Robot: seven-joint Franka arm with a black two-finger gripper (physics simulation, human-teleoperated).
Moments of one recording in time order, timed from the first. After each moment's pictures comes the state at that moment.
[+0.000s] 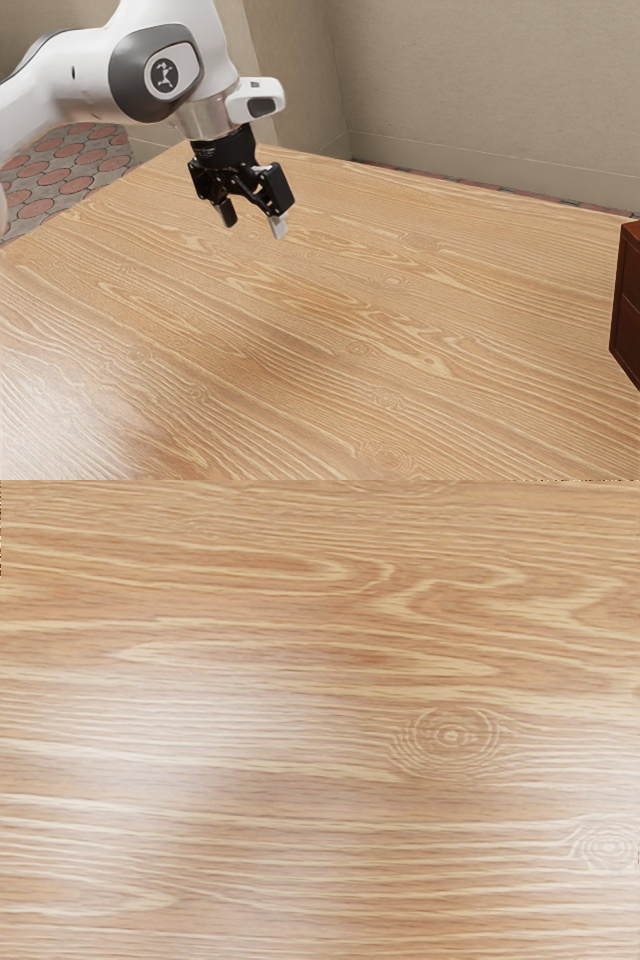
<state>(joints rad) 0.00 0.17 0.14 -1.33 -0.07 1.54 0.06</state>
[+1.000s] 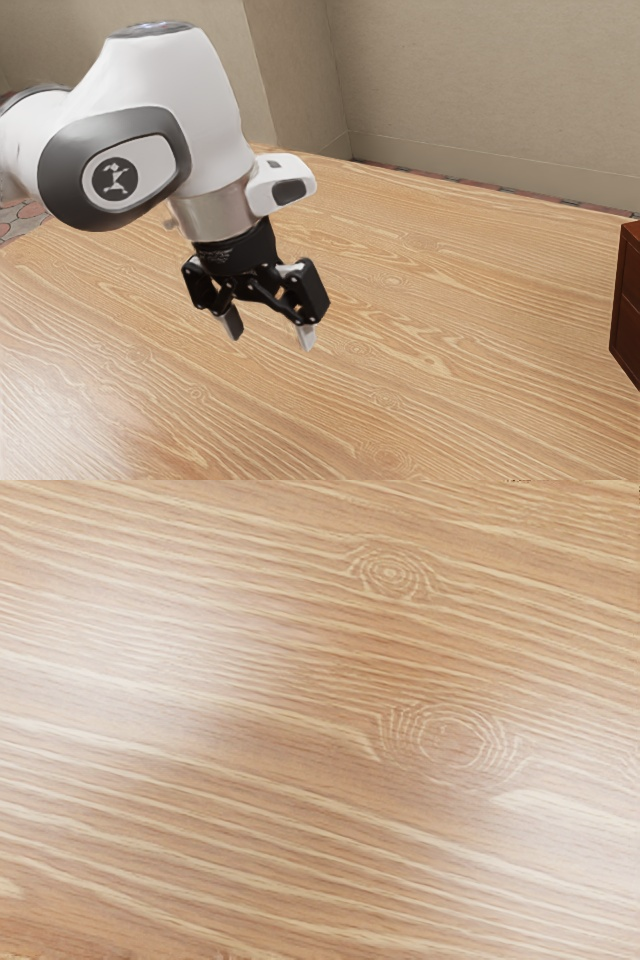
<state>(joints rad) -0.32 -0.26 0.12 -1.87 -0.03 1.63 -0.47</state>
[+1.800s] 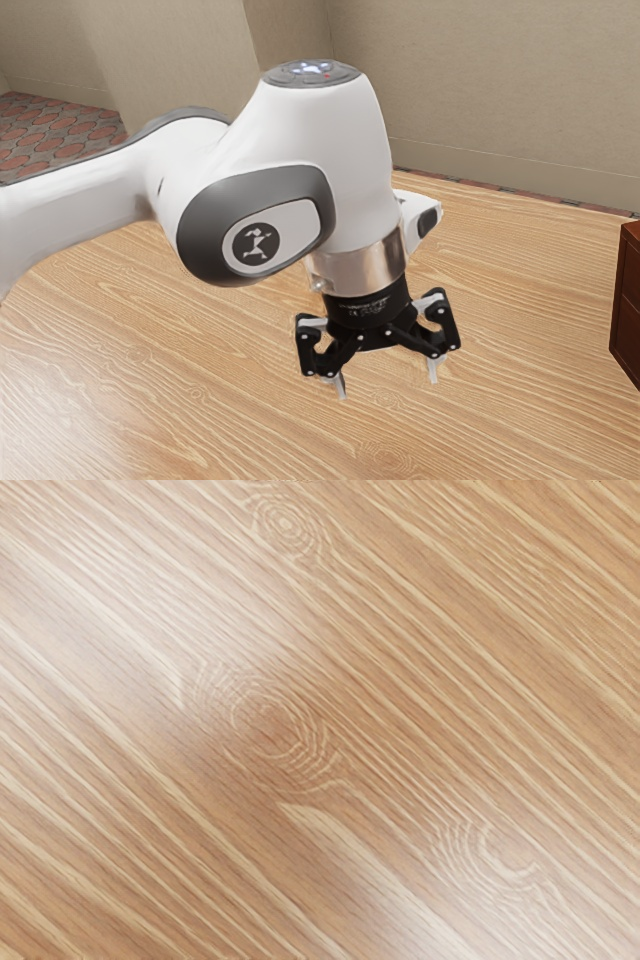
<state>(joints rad) -0.50 -0.07 0.09 -1.76 0.01 1.72 -1.13</state>
